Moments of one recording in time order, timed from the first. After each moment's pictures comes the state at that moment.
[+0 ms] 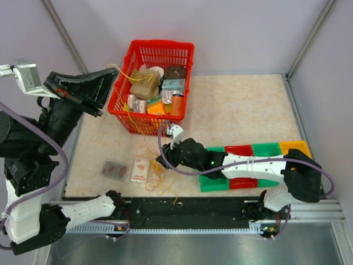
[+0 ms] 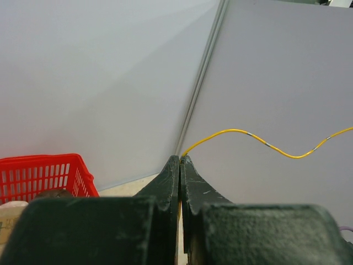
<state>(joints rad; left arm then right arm) -0.78 0.97 1.89 -0.45 -0.12 -0.27 1.20 1.47 0.92 0.23 0.14 0.43</state>
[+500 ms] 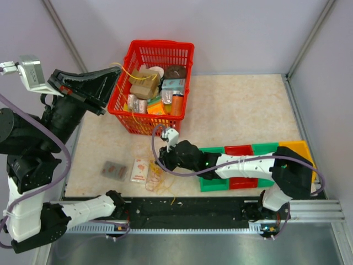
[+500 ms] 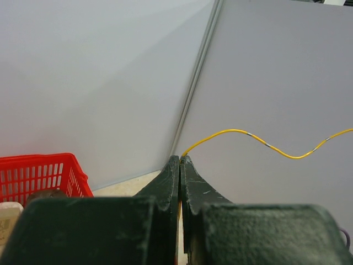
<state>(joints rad) -0.78 0.99 1.89 -0.44 -0.10 -0.29 1.20 1.55 0.92 0.27 0.11 0.43</state>
